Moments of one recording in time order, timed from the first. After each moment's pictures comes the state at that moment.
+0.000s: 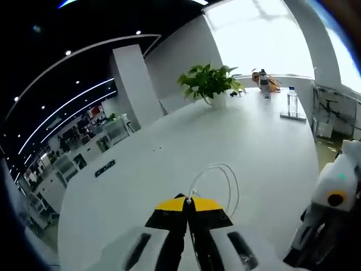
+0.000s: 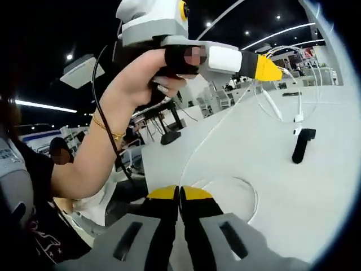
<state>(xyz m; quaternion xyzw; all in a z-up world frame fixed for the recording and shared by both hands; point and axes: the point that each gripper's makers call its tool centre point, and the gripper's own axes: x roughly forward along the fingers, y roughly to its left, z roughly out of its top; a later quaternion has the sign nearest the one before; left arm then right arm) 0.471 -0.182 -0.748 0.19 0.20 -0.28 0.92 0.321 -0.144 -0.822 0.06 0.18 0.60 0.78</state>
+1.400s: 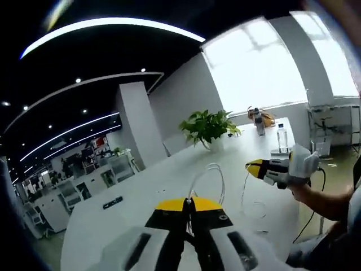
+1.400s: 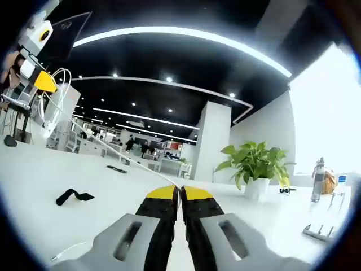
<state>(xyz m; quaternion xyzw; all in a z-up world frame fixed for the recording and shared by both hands) 0.414 -0.193 -0.653 0.15 0.05 -0.31 0.94 0.468 -0.442 -0.727 -0.12 -0.12 0.01 0.99</state>
